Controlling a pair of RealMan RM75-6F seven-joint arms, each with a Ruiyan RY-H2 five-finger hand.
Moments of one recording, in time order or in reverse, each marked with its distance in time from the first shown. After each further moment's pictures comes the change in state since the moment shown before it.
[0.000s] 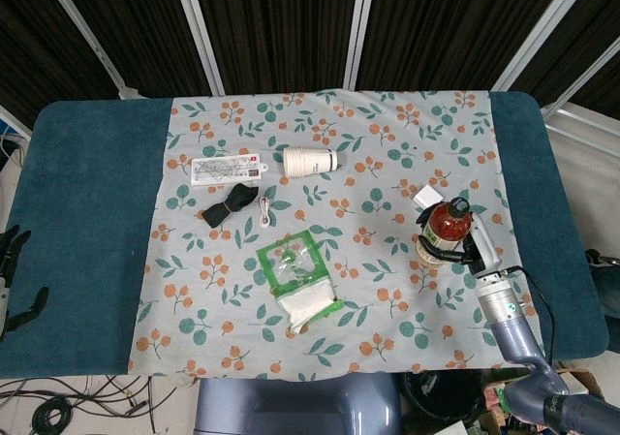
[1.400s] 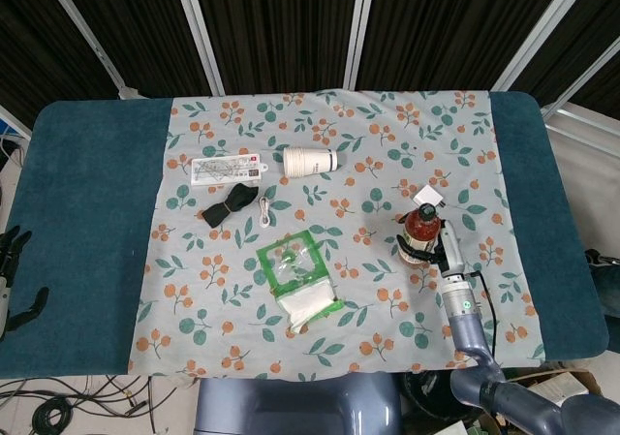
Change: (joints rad) left arm -0.003 -0.003 0.000 0.006 -0.008 -0.008 0.014; right arm 0.040 -0.388 0.045 0.417 0.102 -0.033 -0.089
